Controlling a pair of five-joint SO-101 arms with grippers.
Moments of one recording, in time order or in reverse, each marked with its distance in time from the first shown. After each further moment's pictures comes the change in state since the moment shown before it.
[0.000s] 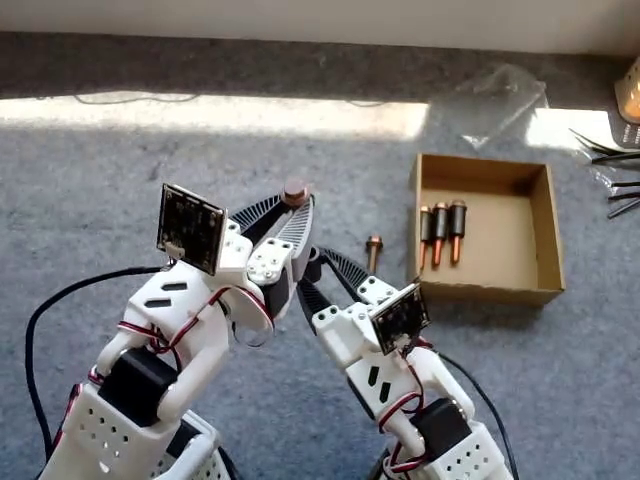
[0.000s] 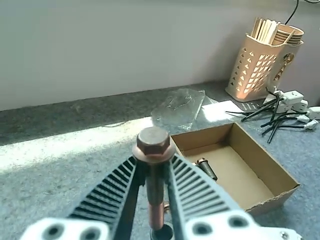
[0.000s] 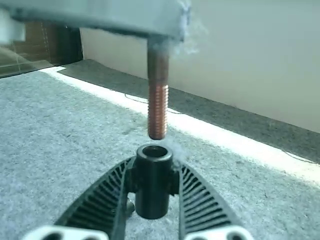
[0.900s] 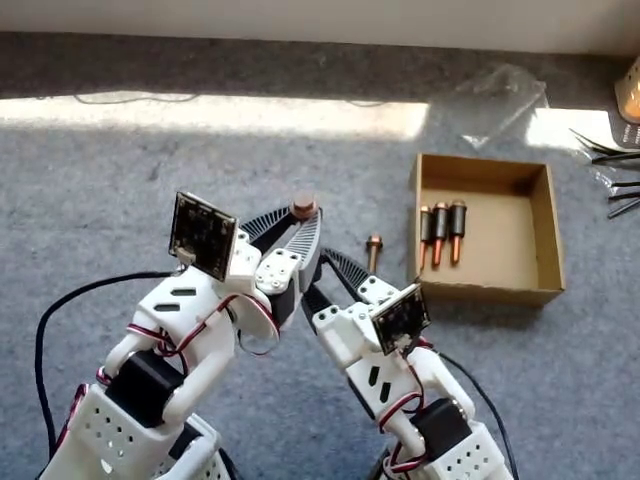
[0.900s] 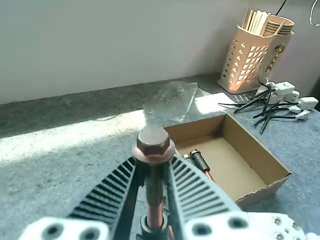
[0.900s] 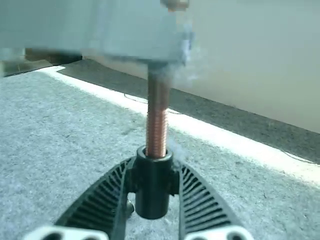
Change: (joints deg) left arm 2.5 -1.2 2.8 -0.2 -0.2; right arm 0.0 0.1 0.0 -0.1 0.0
